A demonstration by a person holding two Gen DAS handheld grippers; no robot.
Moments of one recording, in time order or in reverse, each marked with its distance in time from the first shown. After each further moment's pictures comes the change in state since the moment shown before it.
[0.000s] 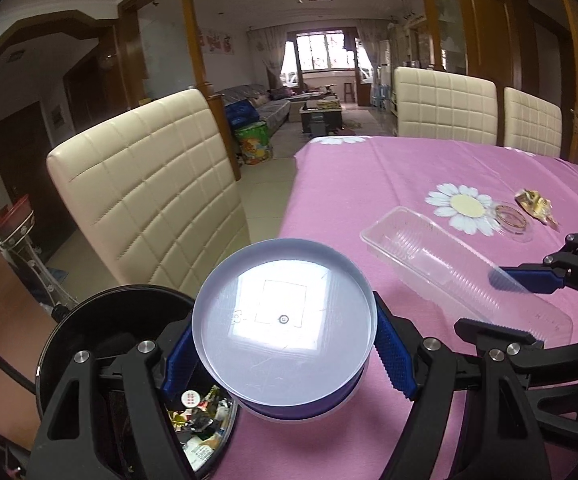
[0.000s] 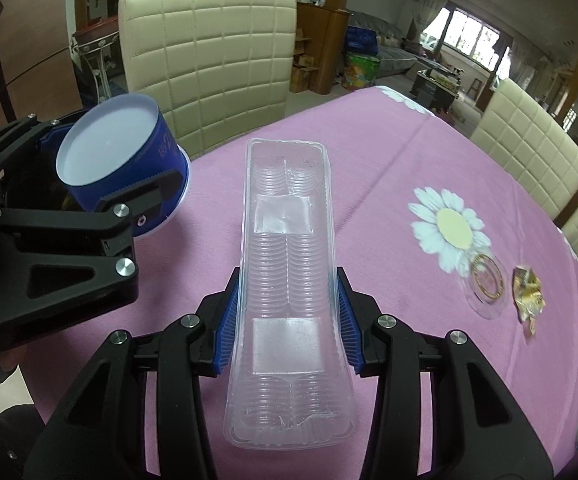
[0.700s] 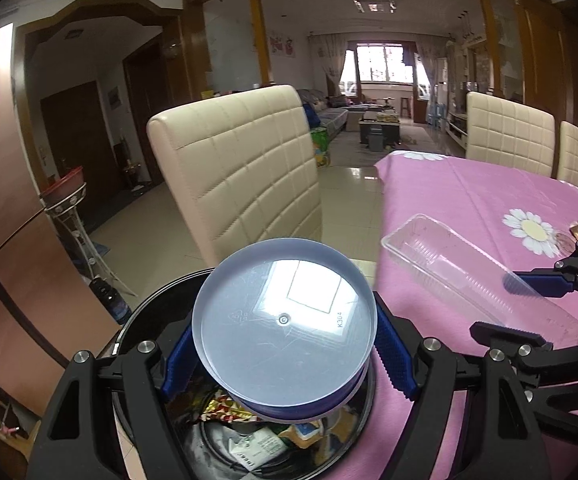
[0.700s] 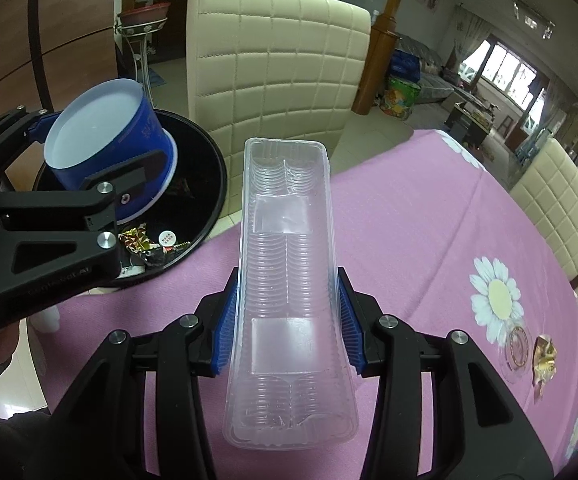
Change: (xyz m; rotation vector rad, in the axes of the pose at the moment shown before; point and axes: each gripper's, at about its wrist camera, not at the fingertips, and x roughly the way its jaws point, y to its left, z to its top) left arm -0.016 0.085 -0.020 -0.125 -0.020 0.170; right arm 0.010 0.073 0.045 -0.141 -0.034 0.059
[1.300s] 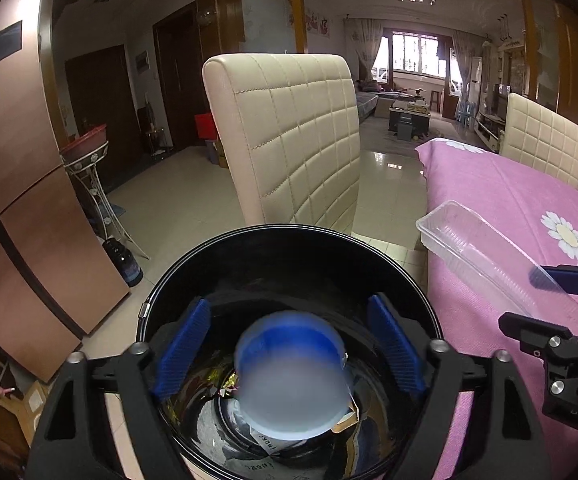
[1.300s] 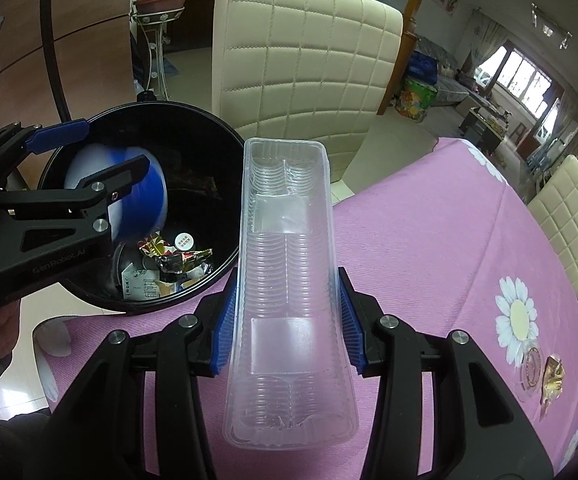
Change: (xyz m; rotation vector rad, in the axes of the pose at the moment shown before) left arm 0.020 0.044 -0.022 -0.105 0.085 0.043; right arm 0.017 0.024 0.014 -0.041 0.022 0.024
